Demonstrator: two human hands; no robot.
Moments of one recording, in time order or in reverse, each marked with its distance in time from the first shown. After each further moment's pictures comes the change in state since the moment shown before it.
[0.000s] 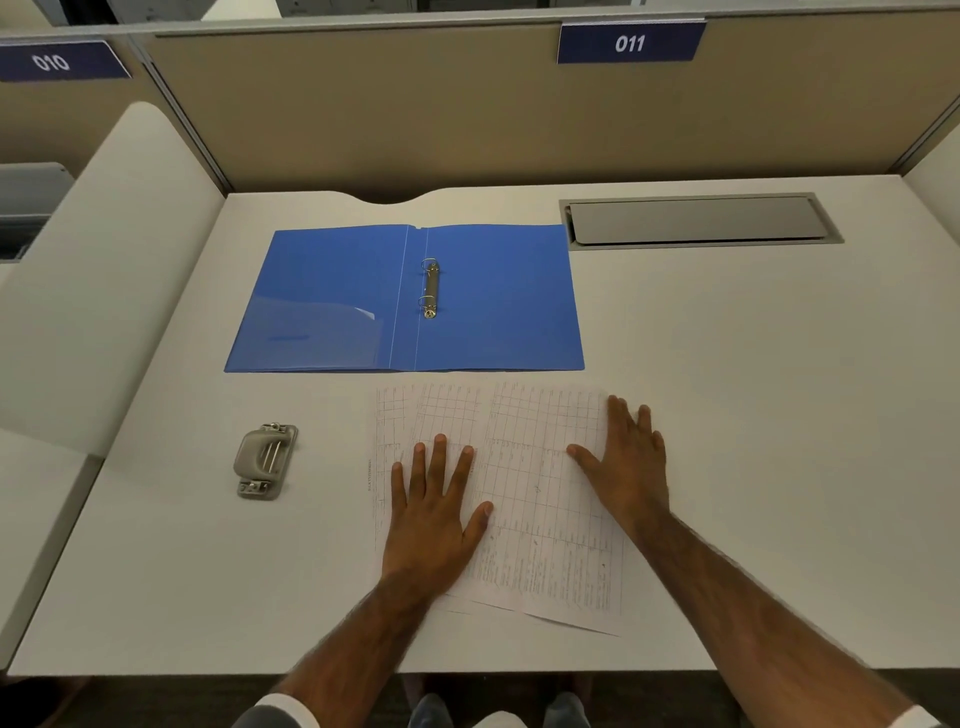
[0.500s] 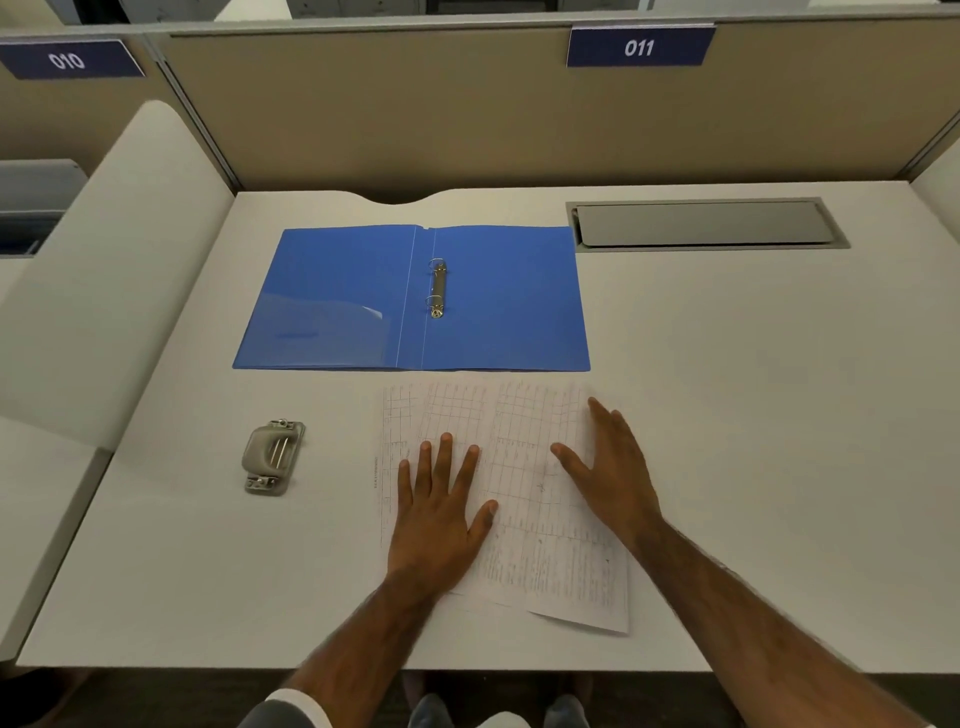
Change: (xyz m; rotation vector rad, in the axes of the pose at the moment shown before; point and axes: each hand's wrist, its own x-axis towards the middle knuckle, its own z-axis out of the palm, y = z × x) left_hand 0.001 0.000 0.000 -0.012 0.024 -0.008; right_hand -0.013 -0.015 0.013 0.234 -0.022 -0.086
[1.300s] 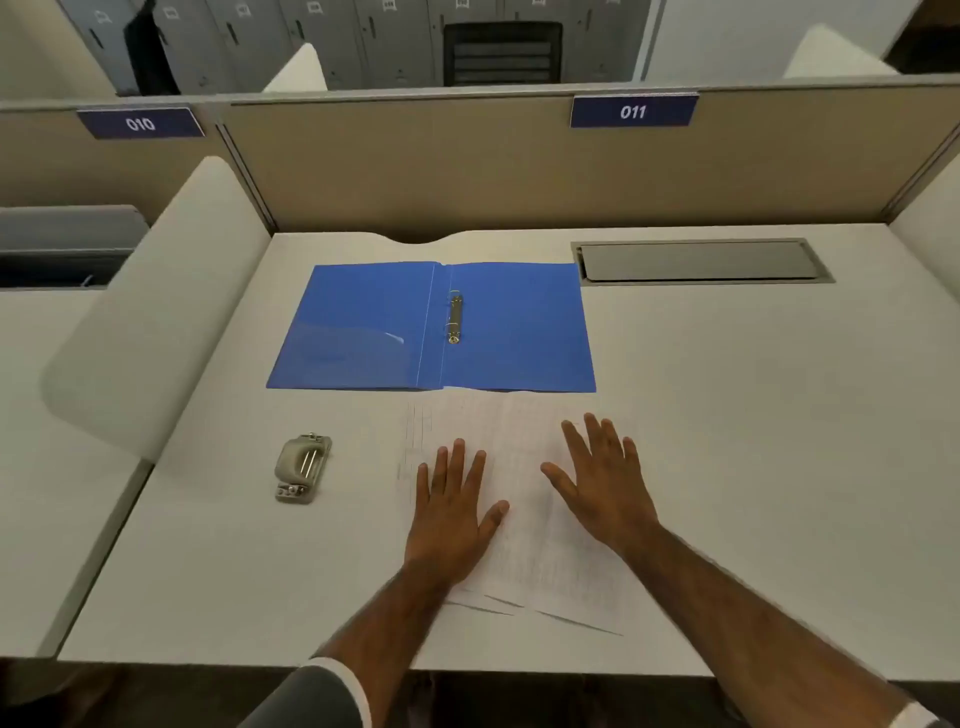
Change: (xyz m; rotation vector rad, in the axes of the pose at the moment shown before) left_hand 0.002 0.000 -0.022 -0.047 -0.101 0.009; right_hand -0.017 -0.030 -0.010 -0.472 -0.061 -0.172
